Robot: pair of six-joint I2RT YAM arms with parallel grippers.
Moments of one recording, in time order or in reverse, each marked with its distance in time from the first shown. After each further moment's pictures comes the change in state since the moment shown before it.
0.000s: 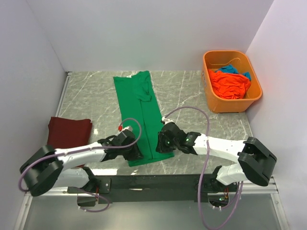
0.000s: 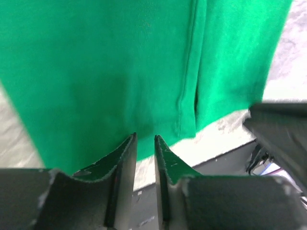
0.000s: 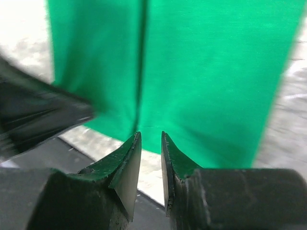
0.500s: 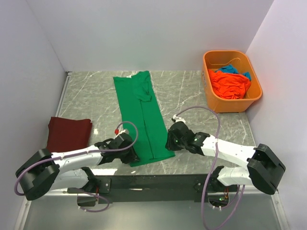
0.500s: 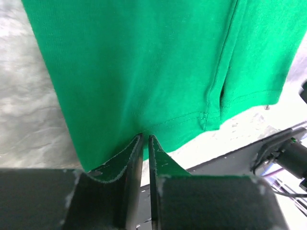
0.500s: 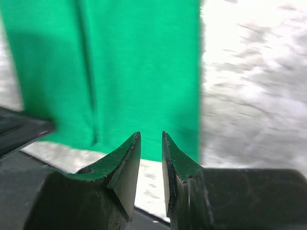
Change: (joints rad) left arm -0.002 -0.073 -0.068 -0.029 -0.007 -0.044; right arm -0.084 -0.119 -0.060 -0.088 0.111 -0.002
